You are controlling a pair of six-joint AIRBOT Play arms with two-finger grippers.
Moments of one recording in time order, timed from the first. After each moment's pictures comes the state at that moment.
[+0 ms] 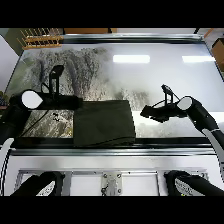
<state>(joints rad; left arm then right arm) -0.23 -1.04 1.01 1.15 -1.01 -1.48 0.06 -1.22 0.84 -0.98 0.98 1.50</state>
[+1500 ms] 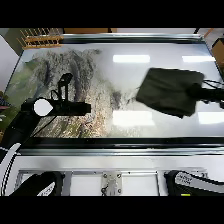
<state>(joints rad) -0.32 -1.02 0.95 1.15 -0.96 -1.61 -0.61 -1.37 1.14 -0.77 0.94 1.14</state>
